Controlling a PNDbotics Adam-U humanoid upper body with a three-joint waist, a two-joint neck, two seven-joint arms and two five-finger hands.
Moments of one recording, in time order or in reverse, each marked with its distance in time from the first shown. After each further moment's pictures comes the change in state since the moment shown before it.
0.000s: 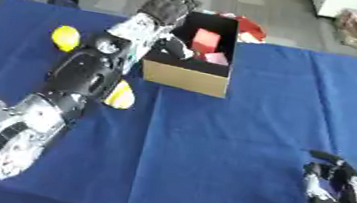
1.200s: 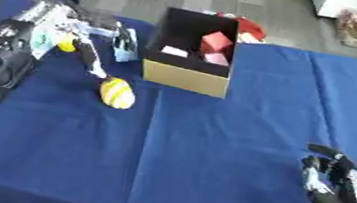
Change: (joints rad) left arm 0.202 0.302 -0.255 -0.137 0.473 -0.470 -0.517; right arm -0.001 -0.002 -0.012 -0.013 -0.003 -0.004 -0.005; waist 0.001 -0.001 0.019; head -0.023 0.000
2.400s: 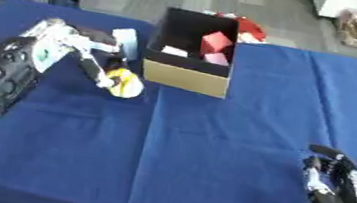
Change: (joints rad) left arm 0.023 0.025 0.005 -0.087 0.258 0.051 -0.051; right arm 0.001 0.000 -0.003 0.000 0.002 0.002 -0.004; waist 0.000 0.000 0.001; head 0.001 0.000
